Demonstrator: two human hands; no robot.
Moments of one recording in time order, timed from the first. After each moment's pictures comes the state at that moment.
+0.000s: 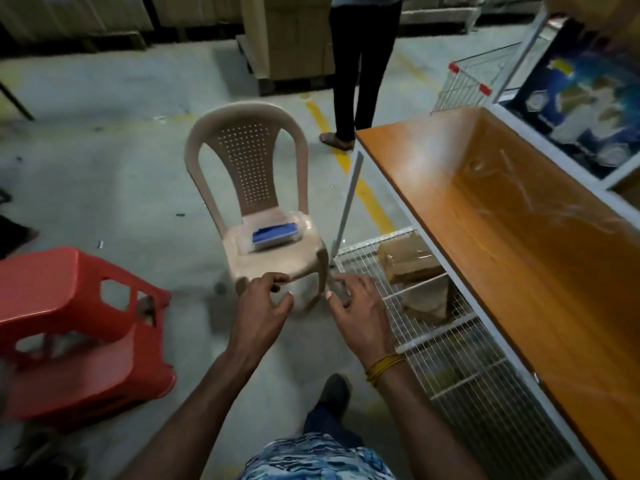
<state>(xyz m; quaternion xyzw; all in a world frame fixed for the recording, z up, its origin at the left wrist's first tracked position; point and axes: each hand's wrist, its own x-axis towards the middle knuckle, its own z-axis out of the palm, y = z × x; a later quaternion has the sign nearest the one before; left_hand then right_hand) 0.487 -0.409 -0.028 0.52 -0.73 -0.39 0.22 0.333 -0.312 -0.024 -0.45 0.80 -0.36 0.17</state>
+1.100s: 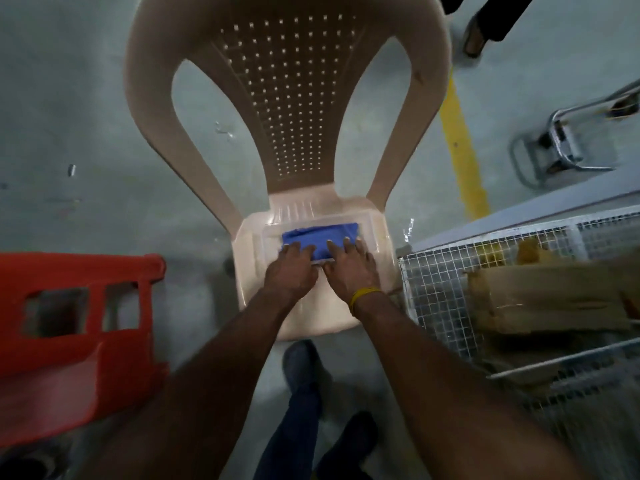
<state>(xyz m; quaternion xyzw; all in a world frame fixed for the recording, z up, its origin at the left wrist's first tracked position) 0.355 -0.852 -0.409 0.55 -0.75 -0.34 -0.13 0.224 -0.804 -0.389 -0.55 0.77 0.07 0.32</state>
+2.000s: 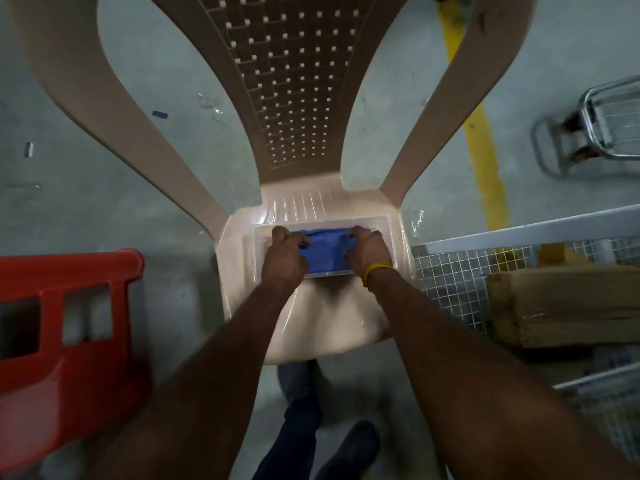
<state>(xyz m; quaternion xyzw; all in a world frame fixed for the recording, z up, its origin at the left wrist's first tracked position) 0.350 -0.894 -0.499 0.60 -0.67 -0.43 0.01 0.181 -0.862 -0.506 -0.39 0.84 -0.02 0.38</state>
